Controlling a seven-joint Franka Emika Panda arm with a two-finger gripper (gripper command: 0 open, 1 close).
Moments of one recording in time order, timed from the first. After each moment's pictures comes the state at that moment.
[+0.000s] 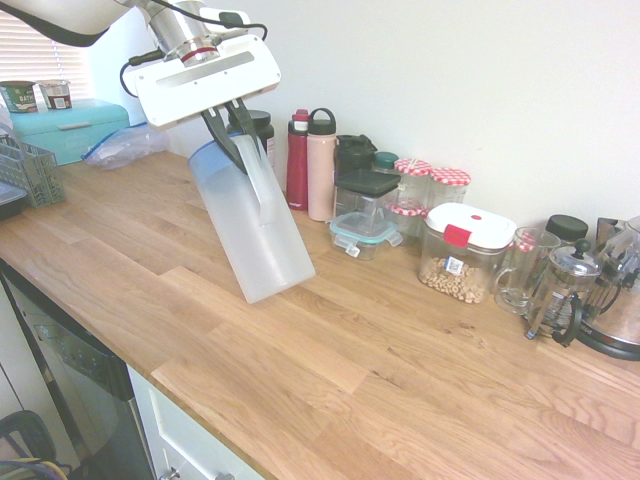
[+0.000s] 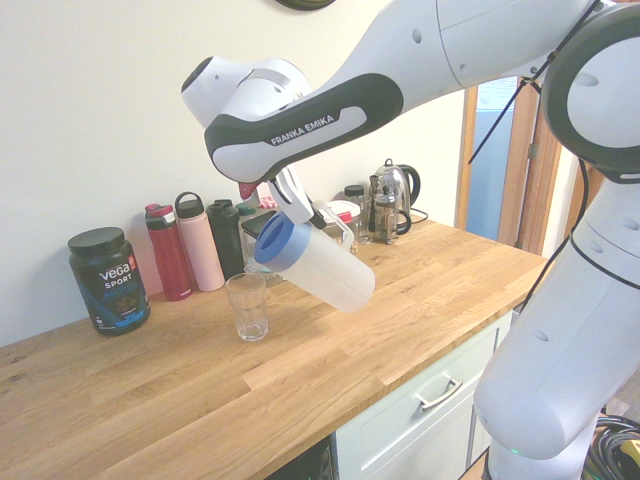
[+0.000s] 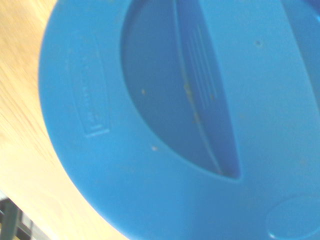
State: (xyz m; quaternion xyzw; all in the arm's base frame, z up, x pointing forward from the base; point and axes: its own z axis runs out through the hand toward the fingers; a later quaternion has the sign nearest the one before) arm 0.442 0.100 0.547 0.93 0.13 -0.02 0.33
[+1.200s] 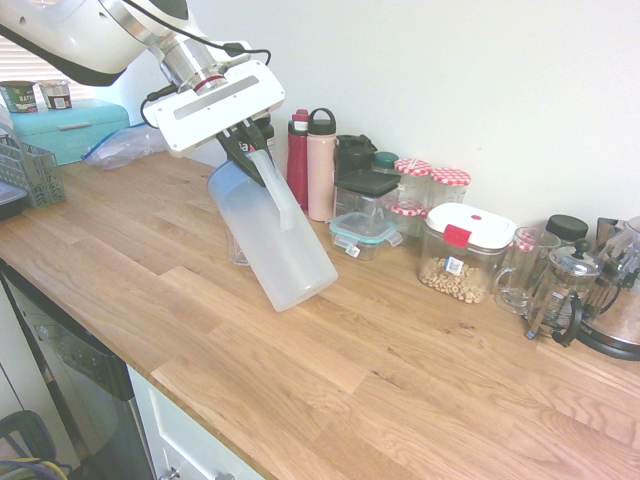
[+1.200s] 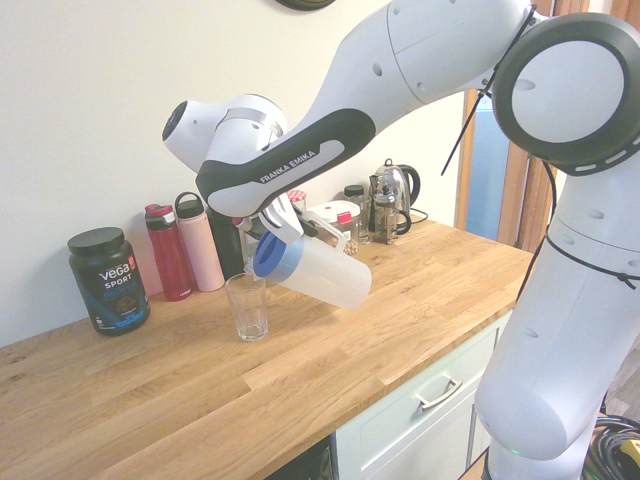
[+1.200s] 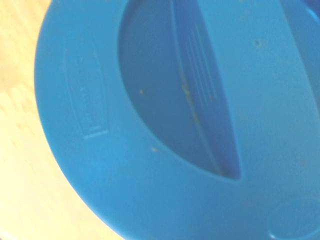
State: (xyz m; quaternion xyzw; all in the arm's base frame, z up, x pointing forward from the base) arm 0.475 0.113 0.513 0.92 0.13 -0.01 0.38
